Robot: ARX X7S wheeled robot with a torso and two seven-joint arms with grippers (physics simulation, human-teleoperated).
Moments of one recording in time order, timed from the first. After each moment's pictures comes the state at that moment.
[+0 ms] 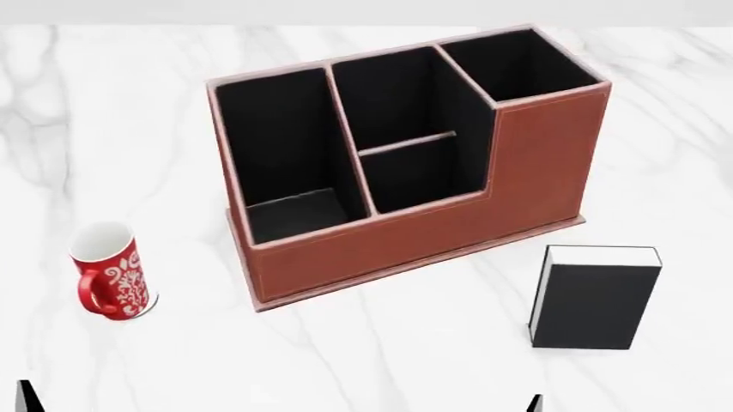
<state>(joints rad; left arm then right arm) 0.22 -0.15 0.10 0.19 0.05 0.65 -0.35 -0.23 0.13 -0.06 -0.21 0.16 -0.60 0.22</state>
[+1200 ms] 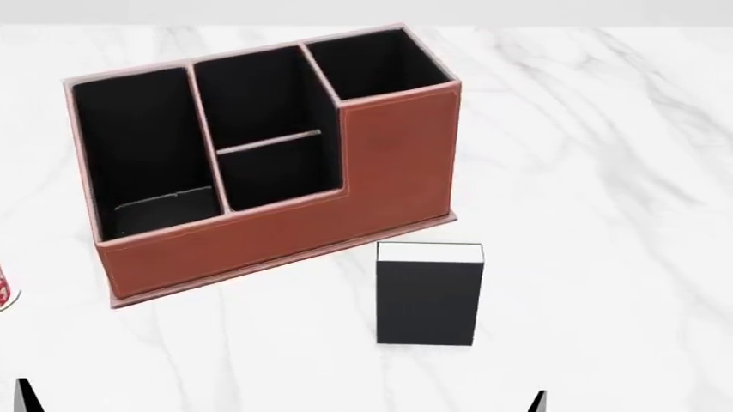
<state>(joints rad) 0.21 -0.18 0.13 0.19 0.06 0.65 -0.41 -0.22 0.18 -0.09 -0.20 0.17 -0.60 0.27</state>
